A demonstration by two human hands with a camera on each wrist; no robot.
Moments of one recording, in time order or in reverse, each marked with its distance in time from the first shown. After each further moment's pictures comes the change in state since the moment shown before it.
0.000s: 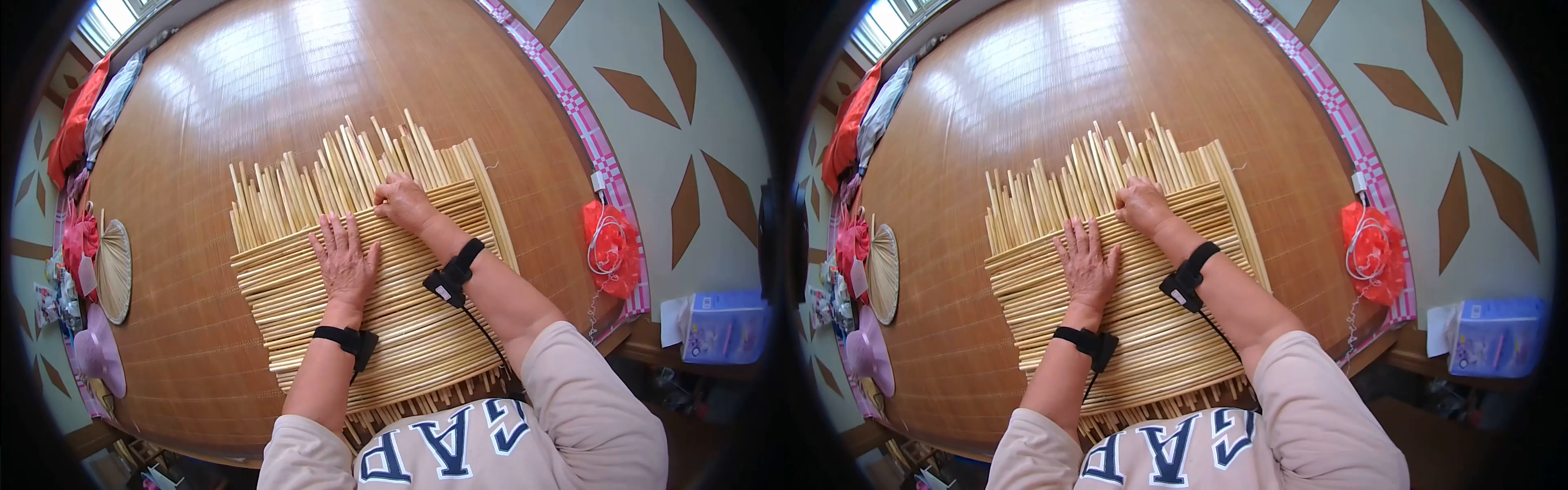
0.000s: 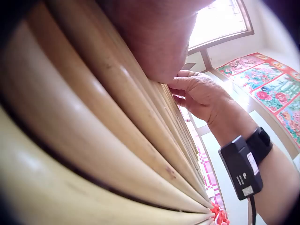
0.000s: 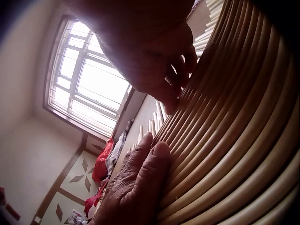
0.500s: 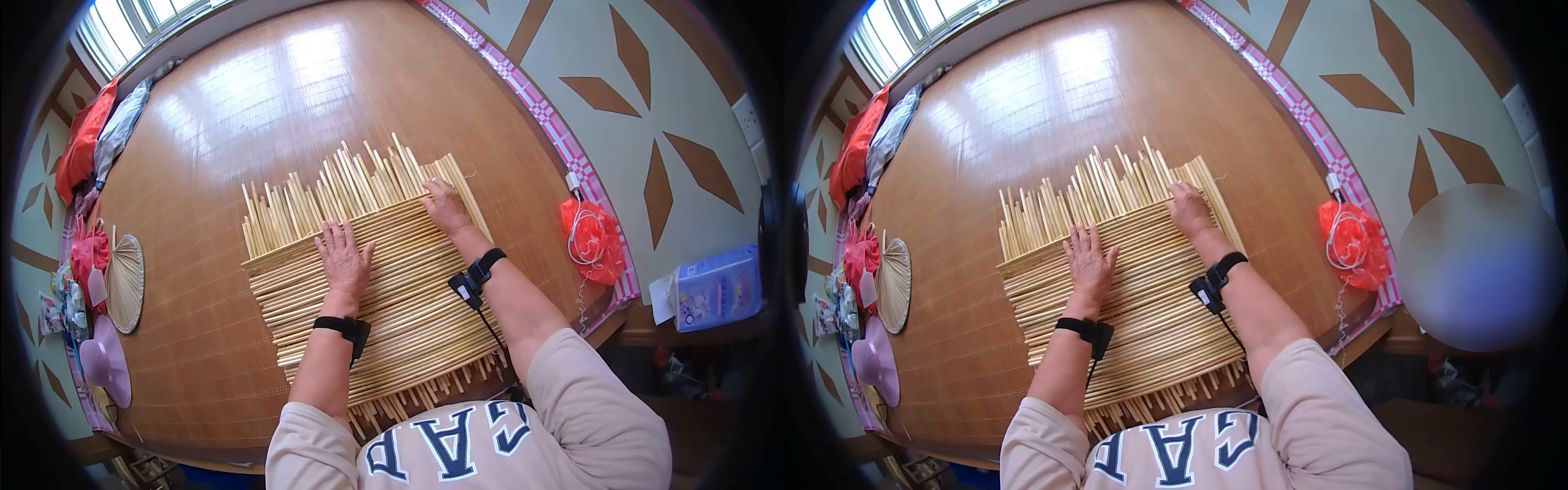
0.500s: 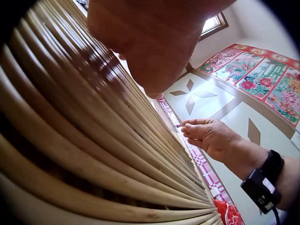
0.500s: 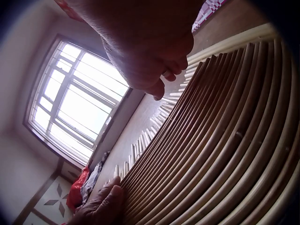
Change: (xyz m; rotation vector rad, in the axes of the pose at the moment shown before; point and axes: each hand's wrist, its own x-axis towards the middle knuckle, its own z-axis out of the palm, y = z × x) left_hand 0.003 -0.001 -0.011 -0.043 -0.039 -0.012; right_hand -0.056 0.040 -0.052 0.001 0.261 0.233
